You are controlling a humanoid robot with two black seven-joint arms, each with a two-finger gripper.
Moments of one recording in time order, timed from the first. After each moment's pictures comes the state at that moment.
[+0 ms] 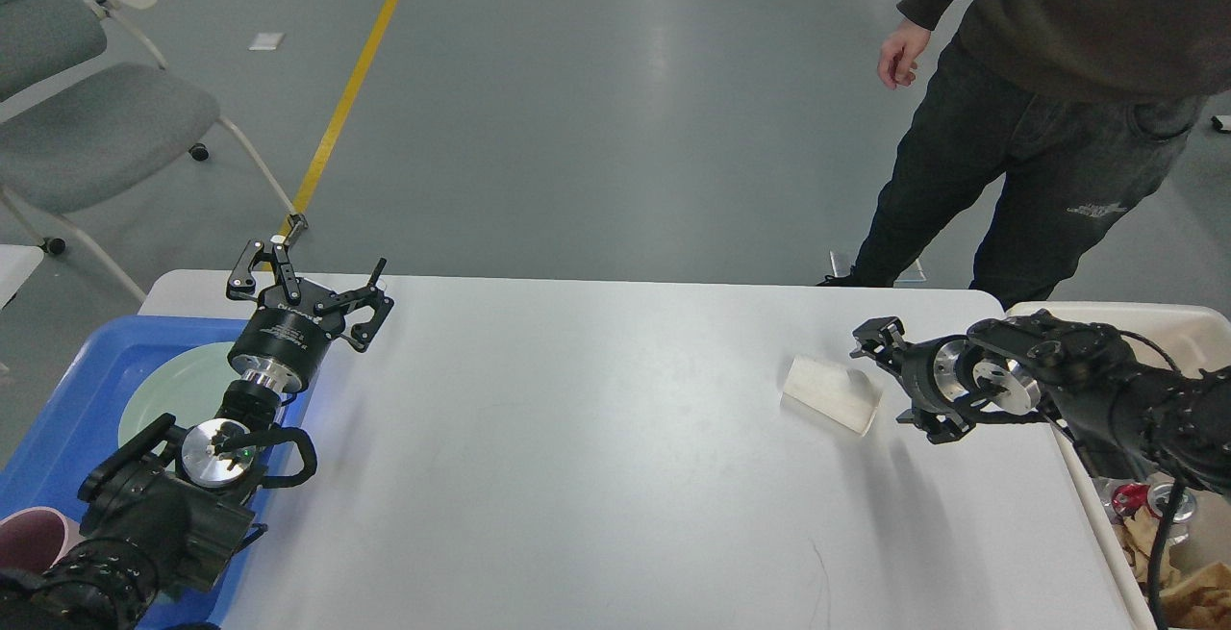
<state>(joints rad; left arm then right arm) -0.62 0.14 -1.12 -0.33 -0.16 -0.71 -0.07 1.03 -0.25 -0.60 0.46 0.21 0.26 -0.20</state>
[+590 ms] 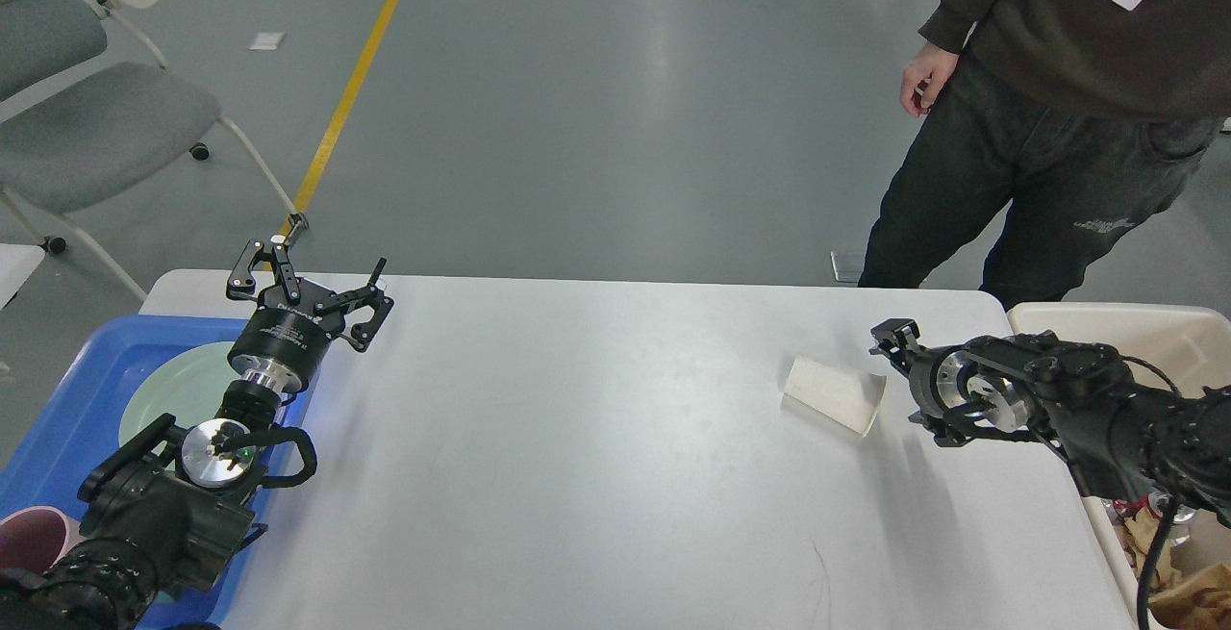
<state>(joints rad) -0.62 0.14 -1.12 -0.33 -0.16 -0.71 -0.07 0.99 -0.25 -0.55 0.47 0.21 0.09 -0.20</state>
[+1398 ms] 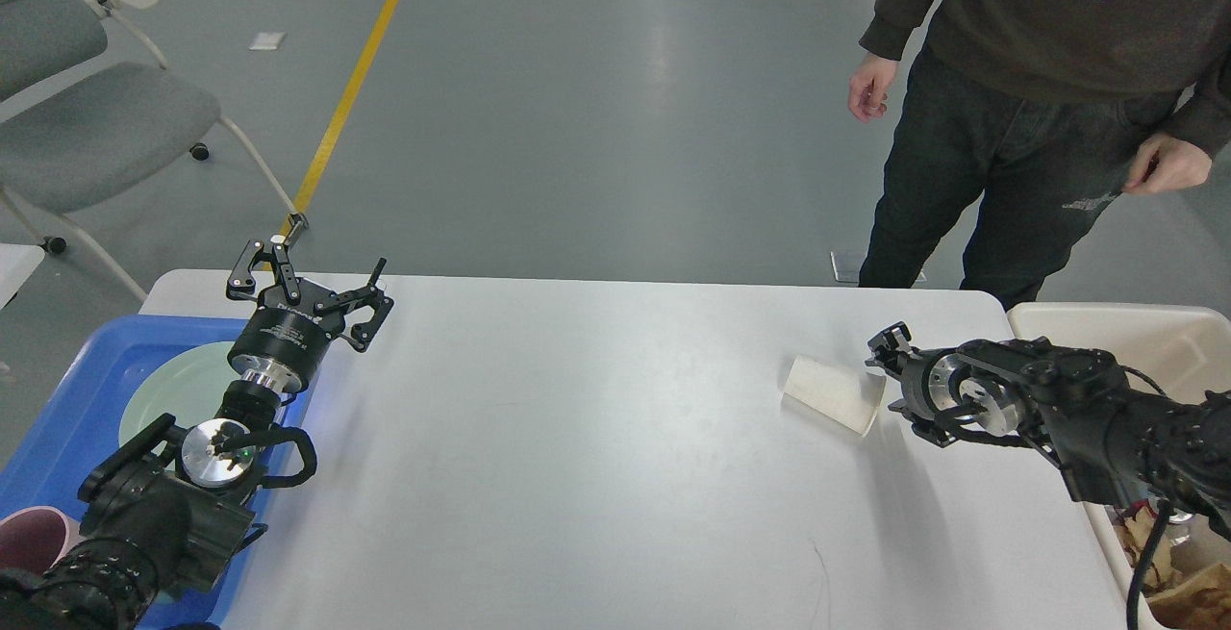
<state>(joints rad) -0.62 0.14 -1.12 -0.33 -0.16 -0.71 -0.07 0.98 -0.25 -0.50 0.49 0.20 0.08 -0.19</state>
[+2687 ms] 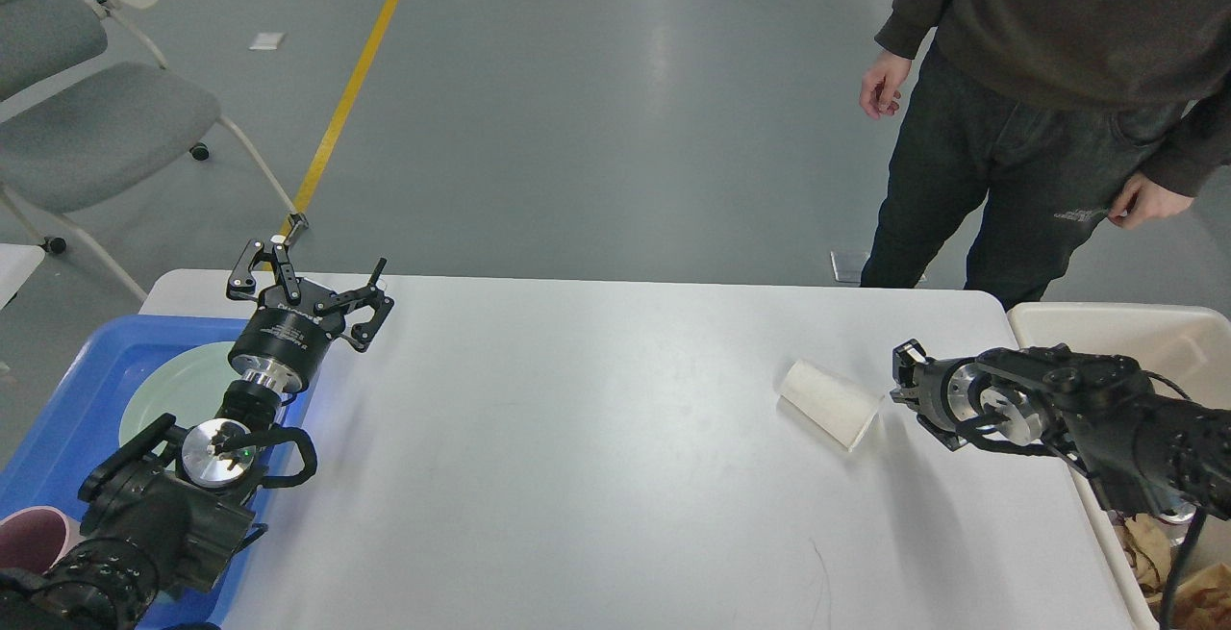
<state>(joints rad) -0.62 0.14 -1.12 -0.33 -0.16 -0.71 -0.07 0.98 -0.33 -0.49 0.56 0.13 0.09 -0.19</state>
